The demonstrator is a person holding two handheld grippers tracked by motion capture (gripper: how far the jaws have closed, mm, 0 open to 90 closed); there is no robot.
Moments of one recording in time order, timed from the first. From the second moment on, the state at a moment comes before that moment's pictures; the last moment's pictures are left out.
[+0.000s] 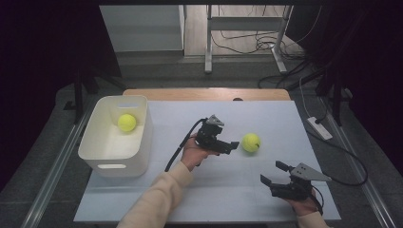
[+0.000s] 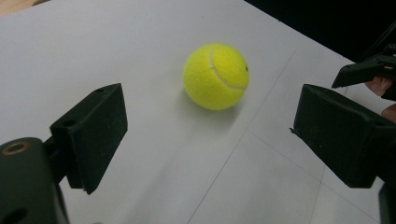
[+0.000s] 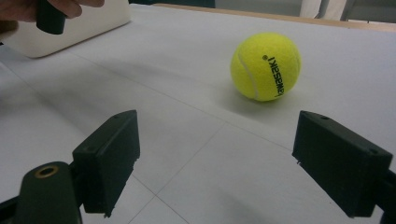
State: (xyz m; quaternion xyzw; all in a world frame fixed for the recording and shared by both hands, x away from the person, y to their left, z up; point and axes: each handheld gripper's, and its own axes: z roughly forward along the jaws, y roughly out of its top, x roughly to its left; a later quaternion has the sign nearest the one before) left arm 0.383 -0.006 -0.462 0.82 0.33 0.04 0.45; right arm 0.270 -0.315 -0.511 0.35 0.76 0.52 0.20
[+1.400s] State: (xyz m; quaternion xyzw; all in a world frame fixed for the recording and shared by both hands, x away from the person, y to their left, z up) left arm 0.395 -0.038 -0.480 0.83 0.32 0.04 0.45; right arm 0.271 -0.312 -0.509 0.35 0.75 0.52 0.20
